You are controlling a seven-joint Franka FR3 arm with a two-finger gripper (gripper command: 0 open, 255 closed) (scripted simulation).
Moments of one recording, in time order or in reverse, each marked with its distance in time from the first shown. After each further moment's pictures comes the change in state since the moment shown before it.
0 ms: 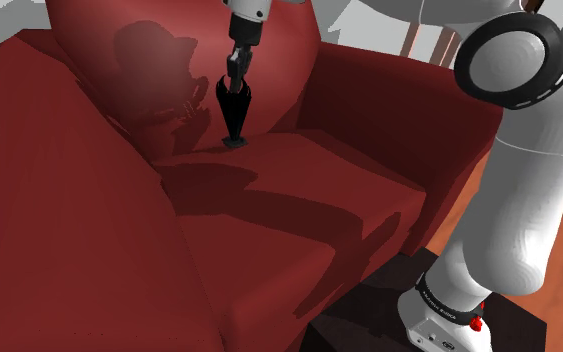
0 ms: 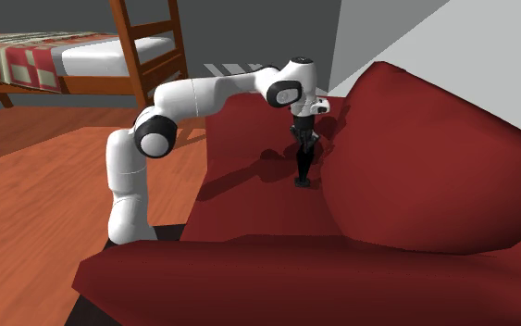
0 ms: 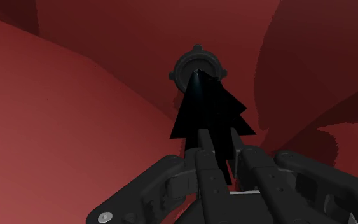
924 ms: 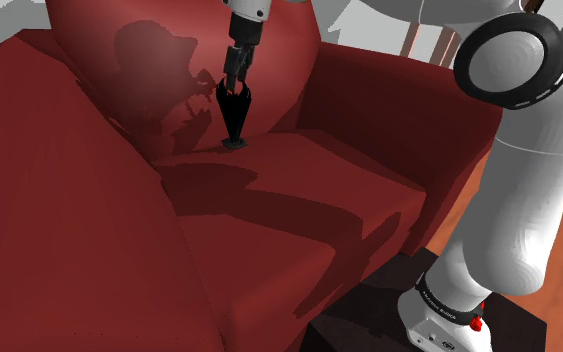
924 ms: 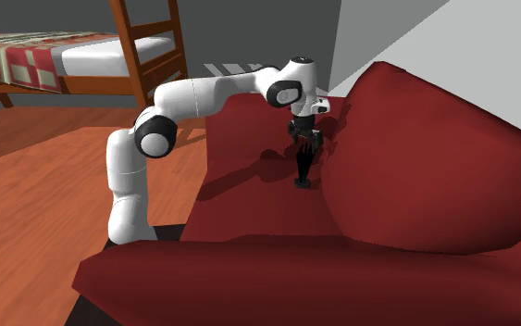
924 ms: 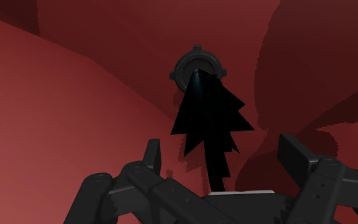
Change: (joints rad) arm -0.001 0.002 0.000 0.004 0.000 -0.003 -0.001
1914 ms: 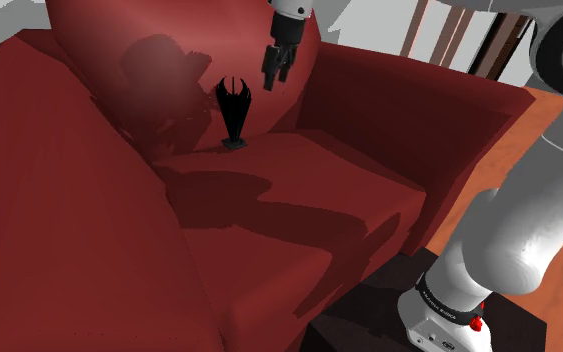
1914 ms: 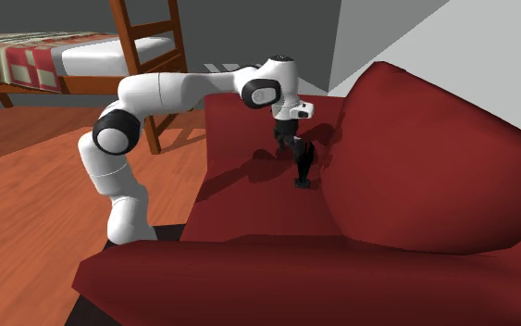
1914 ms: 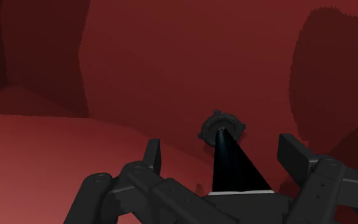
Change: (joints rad) arm -0.032 -0.275 -0.040 -0.309 -0.058 0.007 0.144
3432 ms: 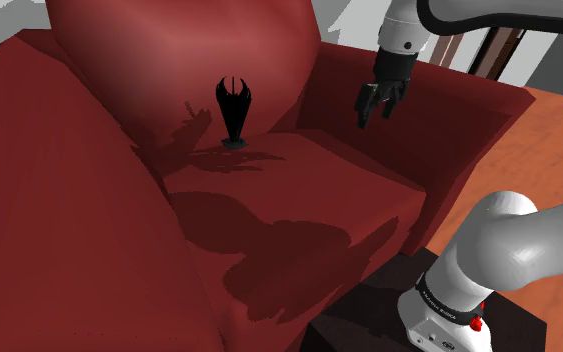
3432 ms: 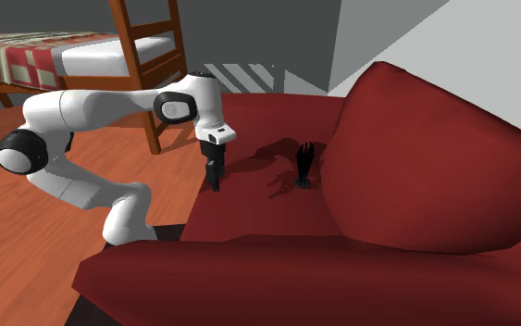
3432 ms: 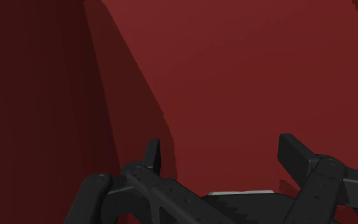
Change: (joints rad) arm -0.149 -0.734 0.057 -0.687 -0.123 -0.150 0.448
